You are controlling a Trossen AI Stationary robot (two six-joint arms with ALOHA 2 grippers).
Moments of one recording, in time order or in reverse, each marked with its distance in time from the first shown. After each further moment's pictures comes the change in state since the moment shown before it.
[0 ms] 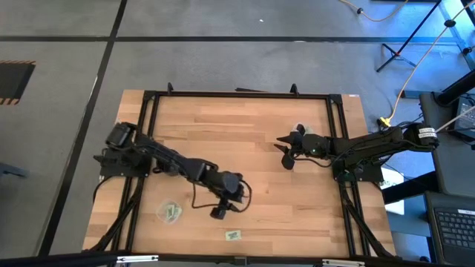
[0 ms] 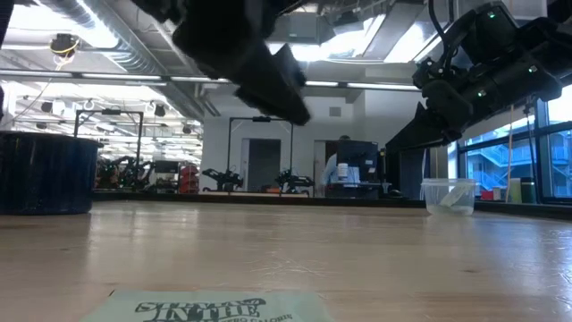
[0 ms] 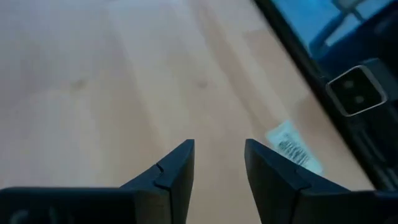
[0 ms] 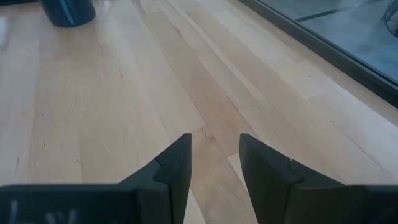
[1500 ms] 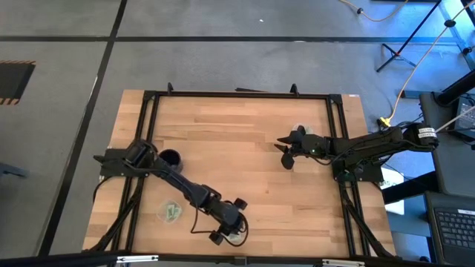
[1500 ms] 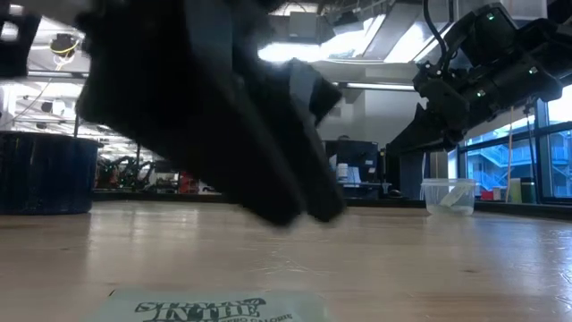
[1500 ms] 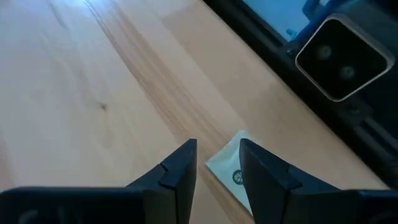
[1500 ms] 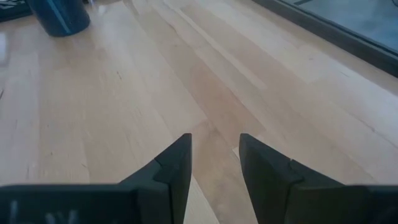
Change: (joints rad) left arm -0.172 0.234 0.056 0.214 -0.089 0.104; right arm 0.000 0.004 0.000 -0.017 0.000 0.113
